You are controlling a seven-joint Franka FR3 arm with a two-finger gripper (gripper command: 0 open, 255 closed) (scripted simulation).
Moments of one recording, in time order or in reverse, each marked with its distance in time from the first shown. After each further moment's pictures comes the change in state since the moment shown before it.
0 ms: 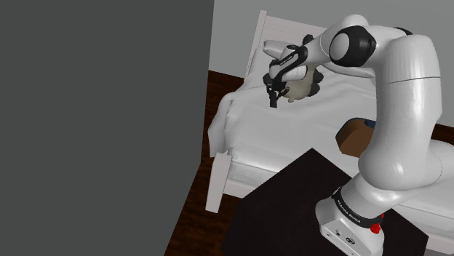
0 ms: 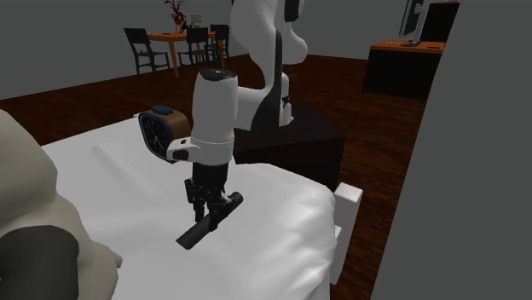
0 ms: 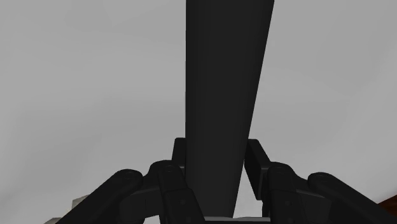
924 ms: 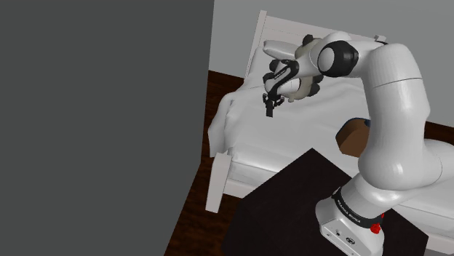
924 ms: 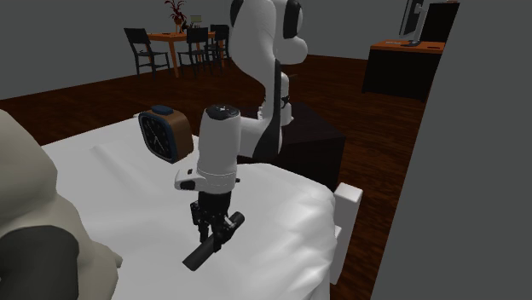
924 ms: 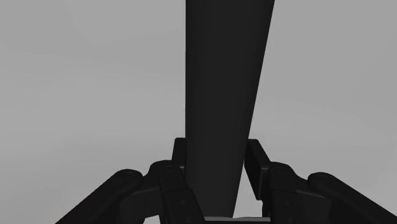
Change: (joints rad) arm -0.003 0.152 0.004 0.057 0.003 0.094 0.014
